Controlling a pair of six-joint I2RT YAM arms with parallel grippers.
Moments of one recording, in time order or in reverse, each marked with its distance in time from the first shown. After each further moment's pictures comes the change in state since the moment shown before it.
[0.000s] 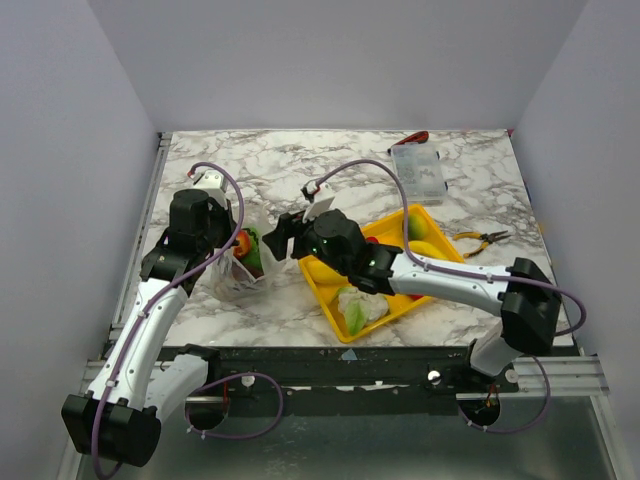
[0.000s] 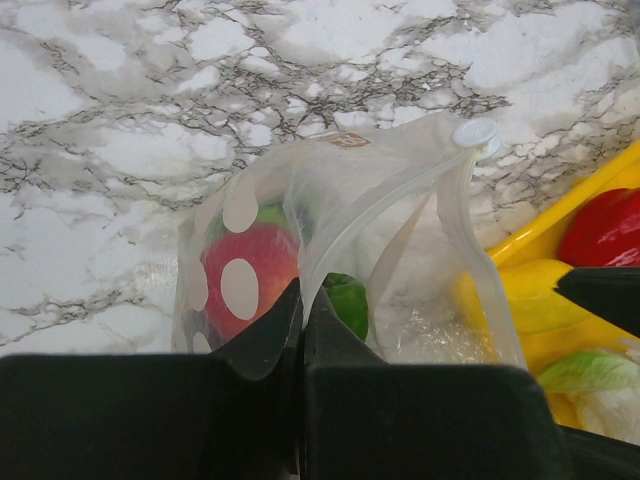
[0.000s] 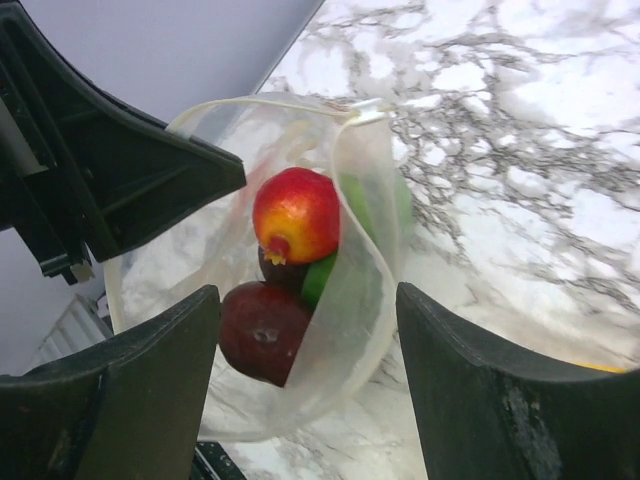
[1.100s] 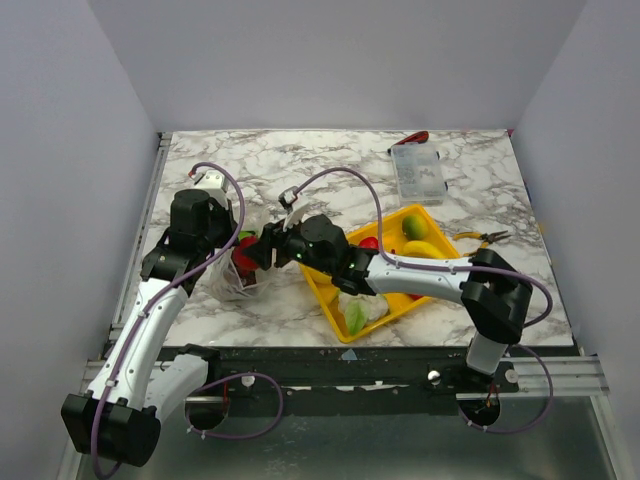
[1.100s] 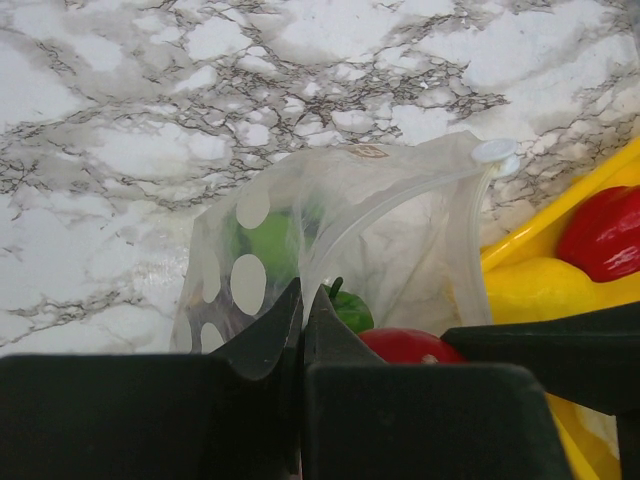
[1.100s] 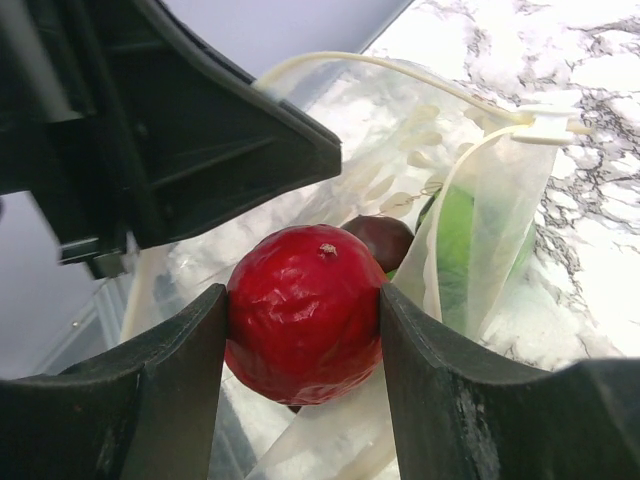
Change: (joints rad) left arm -0.006 0.002 0.000 0.000 -0.003 0.000; right arm -0.001 0.145 0.010 0.219 -0.236 -0.016
